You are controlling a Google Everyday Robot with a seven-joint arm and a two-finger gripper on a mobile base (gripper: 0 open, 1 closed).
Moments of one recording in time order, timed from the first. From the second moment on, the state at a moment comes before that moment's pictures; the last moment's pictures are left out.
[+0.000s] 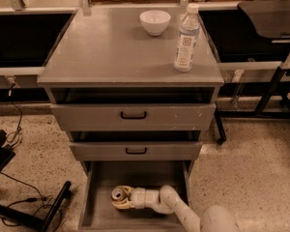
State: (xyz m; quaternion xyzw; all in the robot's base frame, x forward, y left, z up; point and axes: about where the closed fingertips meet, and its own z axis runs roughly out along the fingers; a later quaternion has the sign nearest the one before) arm 0.539 0.132 0.168 -0.48 0.56 0.46 0.50
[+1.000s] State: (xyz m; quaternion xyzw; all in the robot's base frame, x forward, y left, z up) arm 0.539 0.133 0.168 -0.48 0.56 0.46 0.50
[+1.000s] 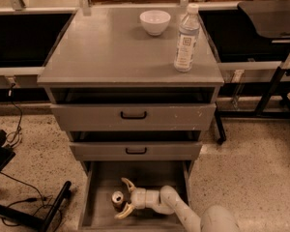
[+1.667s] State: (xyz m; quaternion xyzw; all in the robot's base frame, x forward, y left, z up) arm 0.536 0.110 0.242 -0.50 0.53 0.48 0.49
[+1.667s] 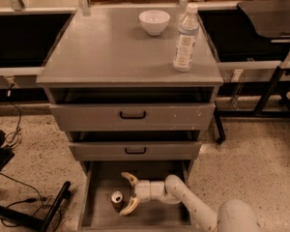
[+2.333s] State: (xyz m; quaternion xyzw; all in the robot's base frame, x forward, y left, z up) arm 0.492 0.042 0.356 -0.57 0.54 0.48 0.39
